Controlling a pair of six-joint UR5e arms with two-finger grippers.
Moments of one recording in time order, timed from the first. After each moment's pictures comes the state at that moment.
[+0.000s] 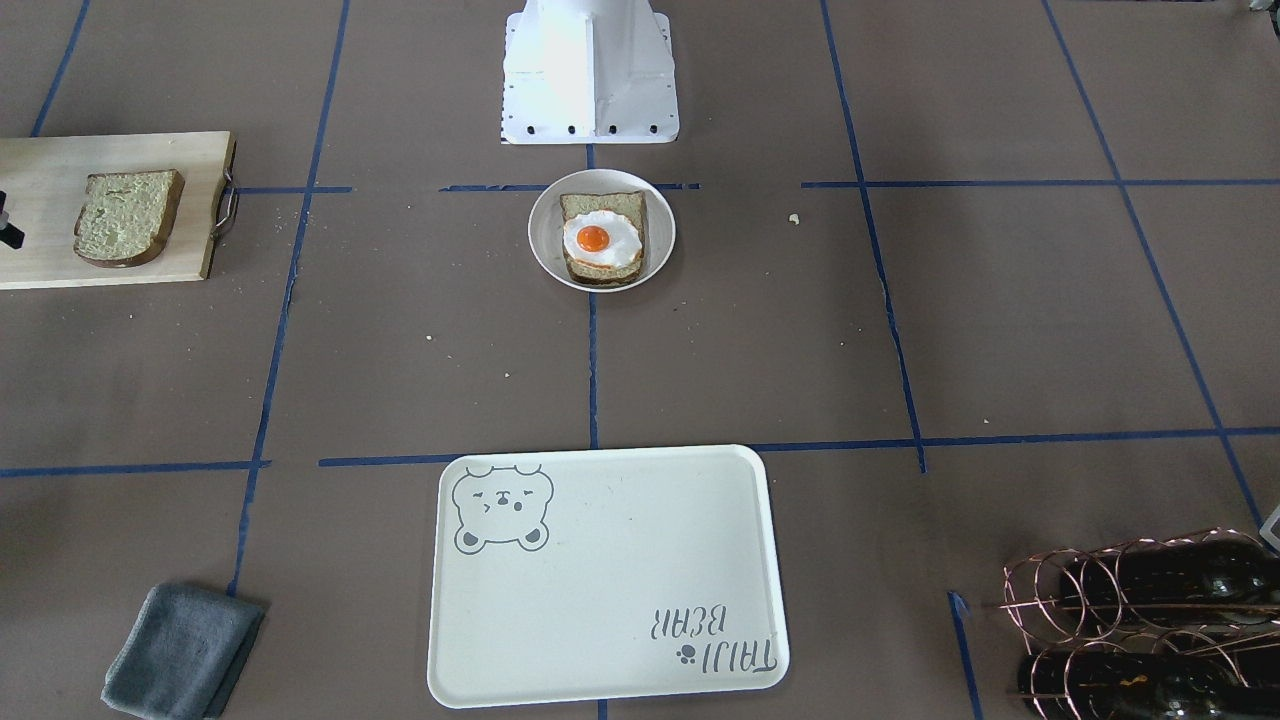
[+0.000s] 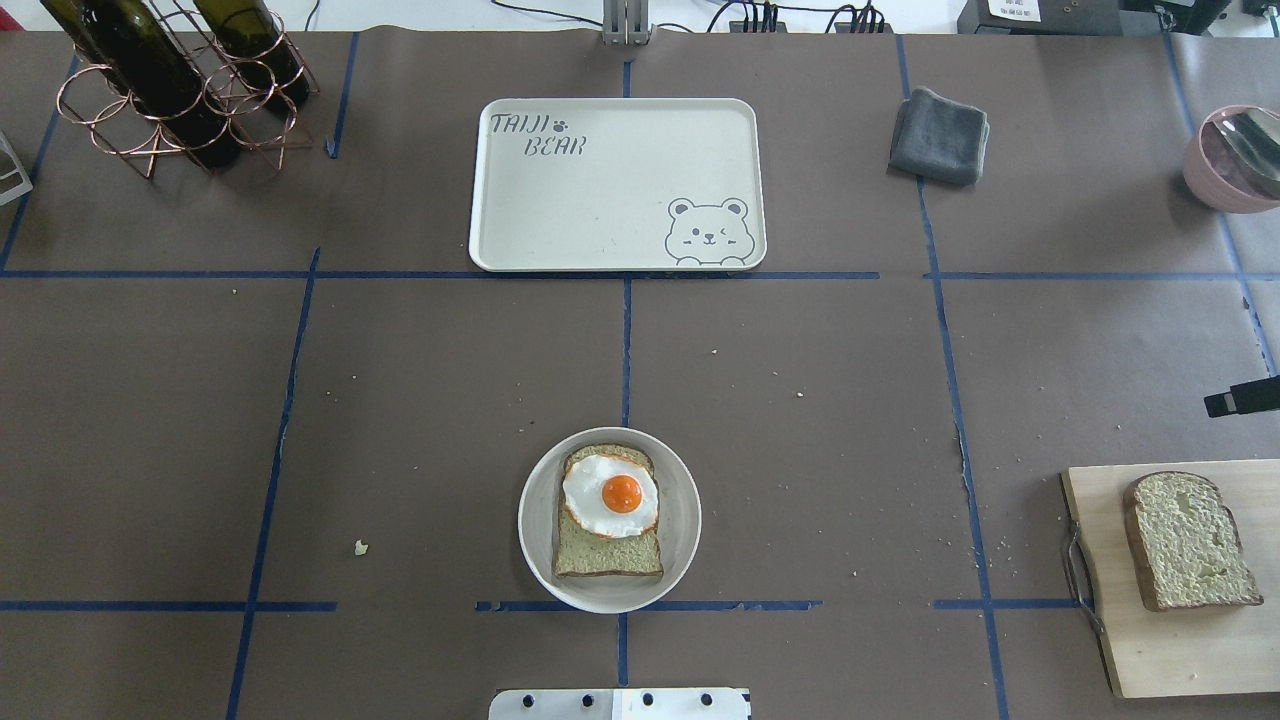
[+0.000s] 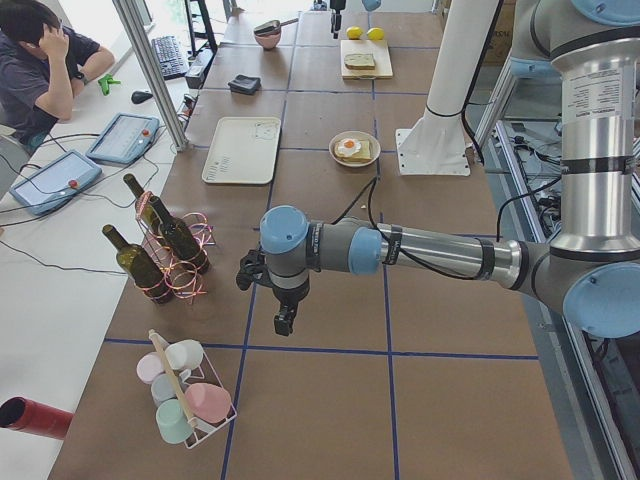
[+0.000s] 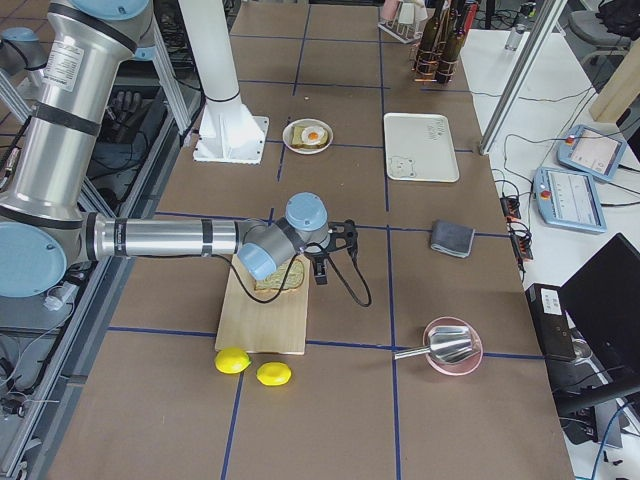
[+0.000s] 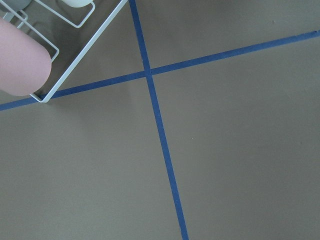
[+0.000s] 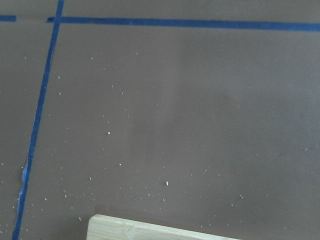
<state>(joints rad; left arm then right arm) -1.52 -1.47 -1.81 -1.52 -2.33 0.15 1.09 -1.92 1.83 -0.76 2.31 0.71</state>
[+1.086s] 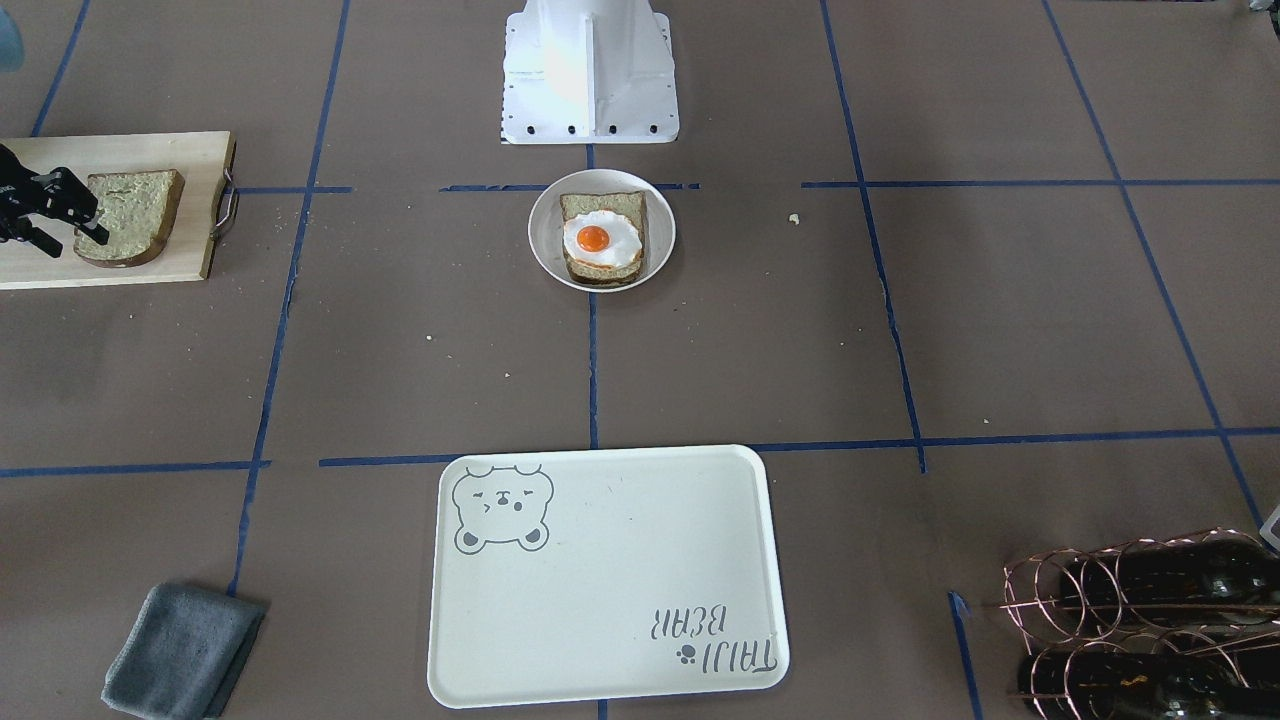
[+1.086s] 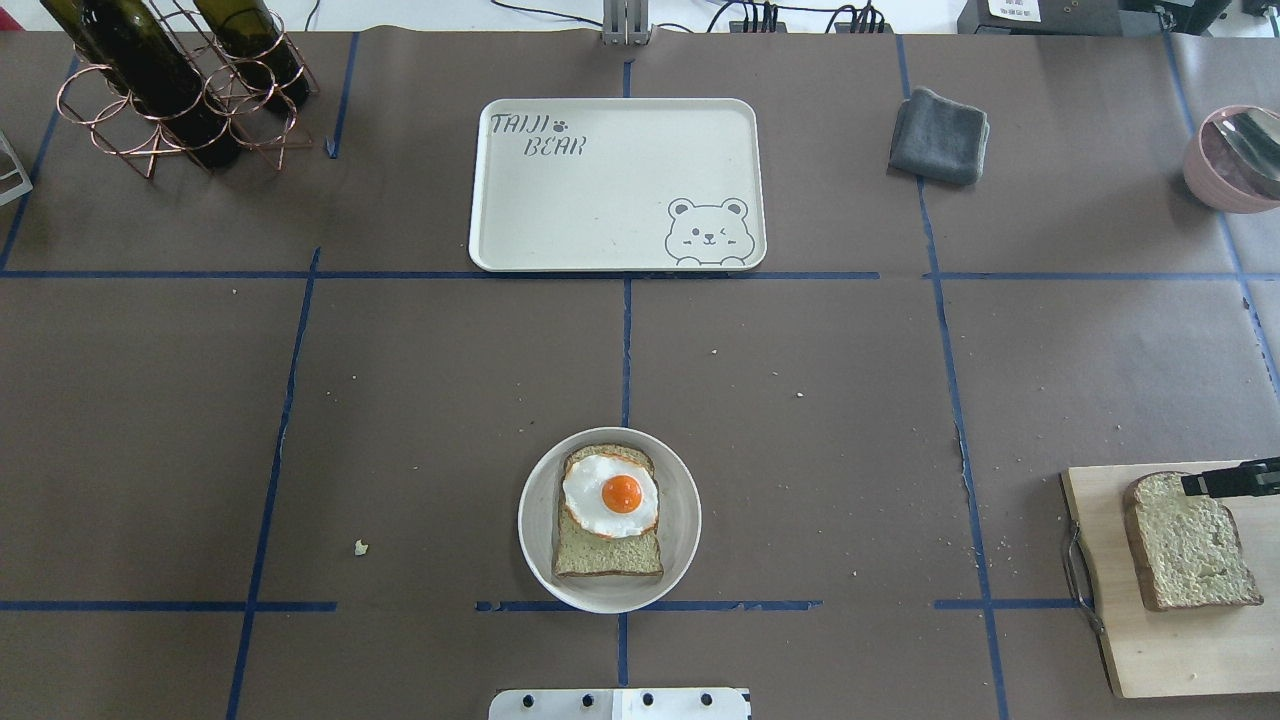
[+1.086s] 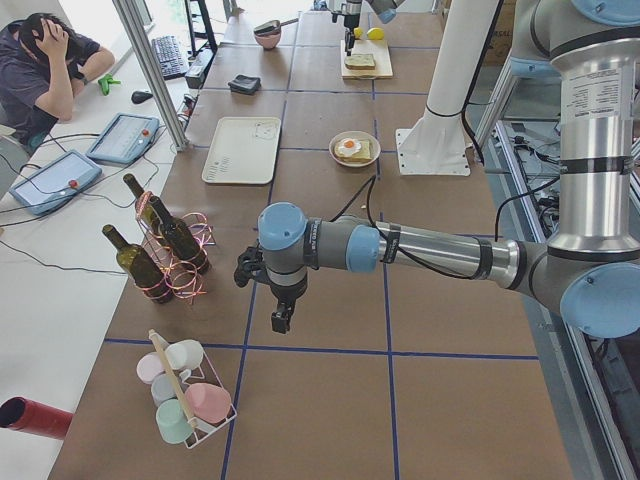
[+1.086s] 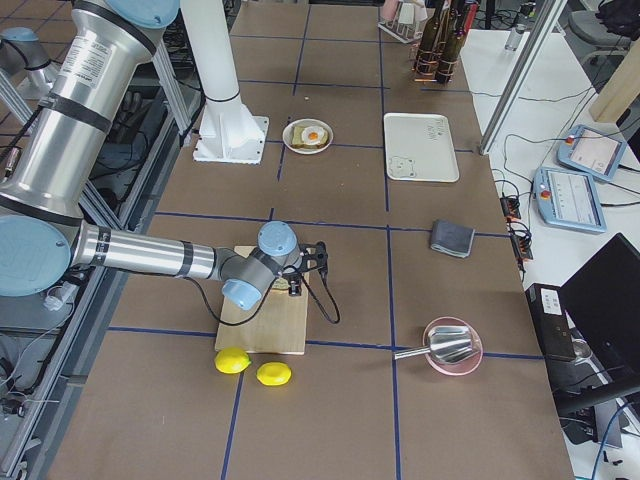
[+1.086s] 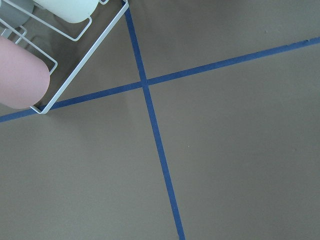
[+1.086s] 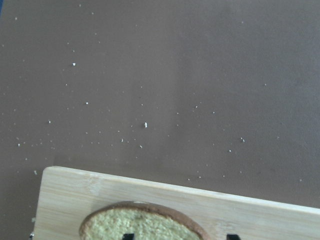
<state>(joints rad) -1.52 -1.48 -1.81 -1.52 -2.33 0.15 0.90 -1.99 1.70 -0.49 2.21 0.85</state>
